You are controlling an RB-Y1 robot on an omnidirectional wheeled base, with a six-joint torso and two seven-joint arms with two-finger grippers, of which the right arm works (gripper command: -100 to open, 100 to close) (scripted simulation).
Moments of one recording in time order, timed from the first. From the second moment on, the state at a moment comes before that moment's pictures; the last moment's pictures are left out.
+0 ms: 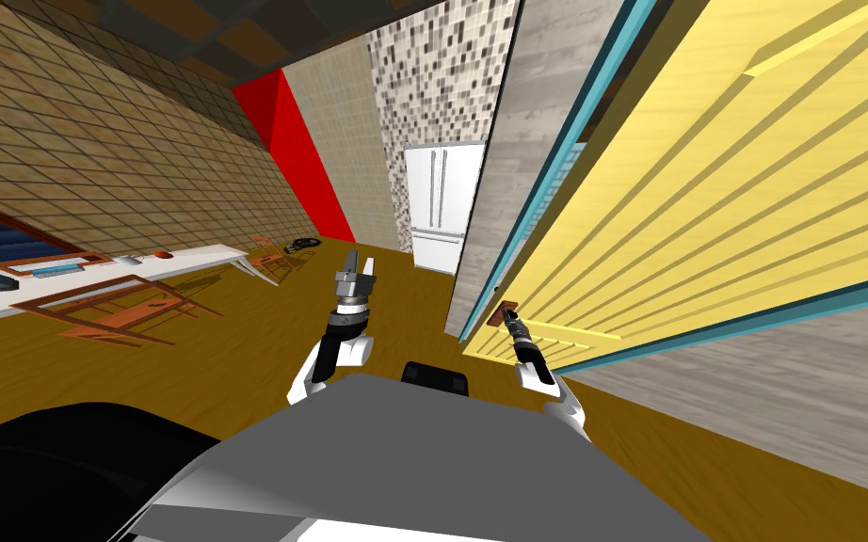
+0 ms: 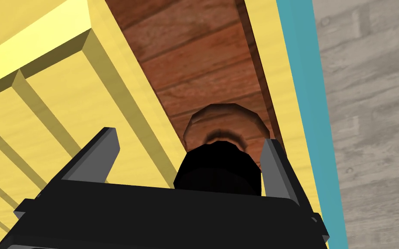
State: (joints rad) arm 0.10 -0.31 -0.10 -1.23 -0.05 -0.34 0.84
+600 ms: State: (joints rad) arm 0.09 -0.30 -0.09 -1.23 -0.05 -0.35 0.83
